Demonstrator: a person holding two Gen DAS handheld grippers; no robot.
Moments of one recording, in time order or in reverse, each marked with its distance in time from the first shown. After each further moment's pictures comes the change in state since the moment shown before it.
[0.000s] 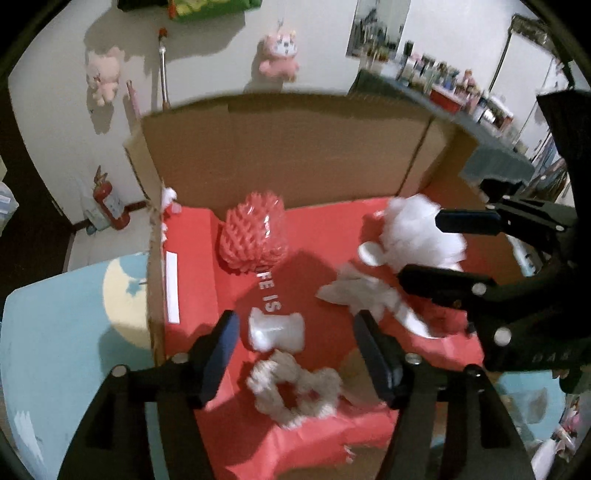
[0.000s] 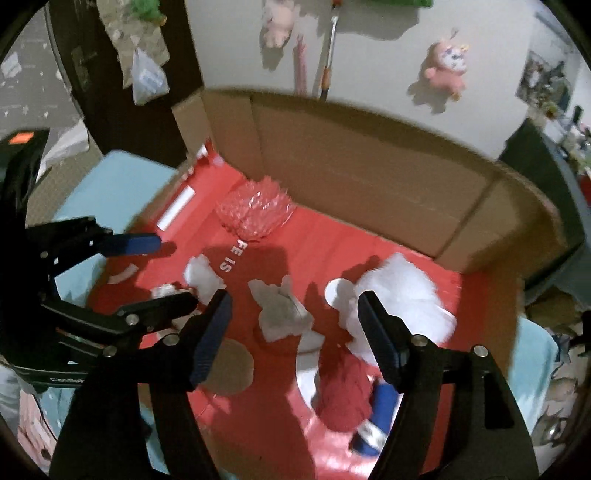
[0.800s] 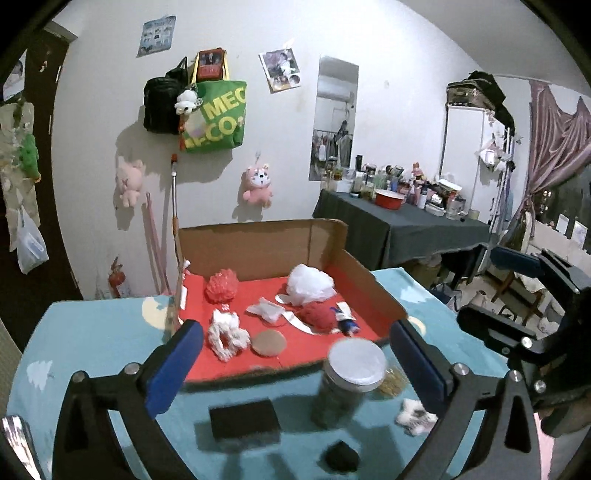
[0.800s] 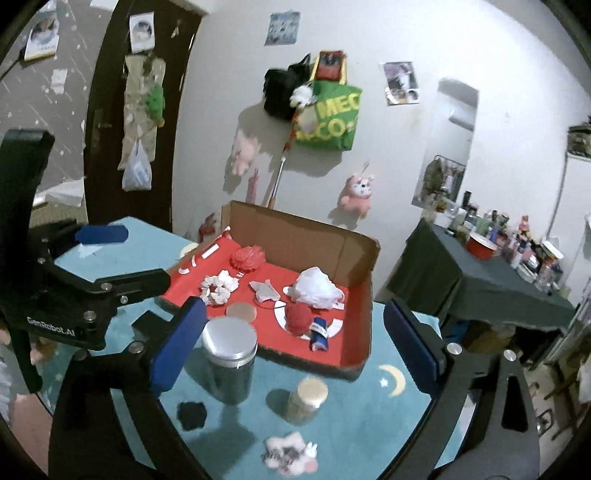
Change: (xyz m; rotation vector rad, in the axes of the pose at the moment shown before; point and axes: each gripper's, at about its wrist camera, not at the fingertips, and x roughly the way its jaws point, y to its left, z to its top) left arm -0.175 -0.117 -0.140 0.048 -0.514 -0.021; right arm -0.229 0.095 -0.214 -0.021 -0.551 -0.310
